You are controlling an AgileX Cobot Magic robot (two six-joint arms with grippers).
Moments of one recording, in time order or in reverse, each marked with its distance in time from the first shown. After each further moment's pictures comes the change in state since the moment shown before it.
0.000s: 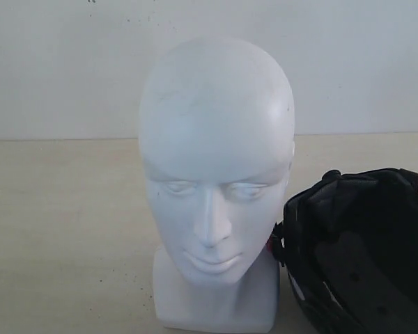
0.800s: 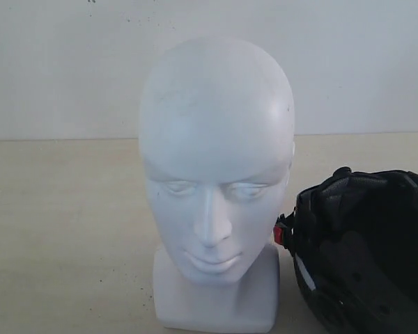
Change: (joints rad) left arm 0.000 0.000 0.000 0.000 0.000 0.000; right arm 0.049 0.202 -0.832 -0.223 0.418 0.197
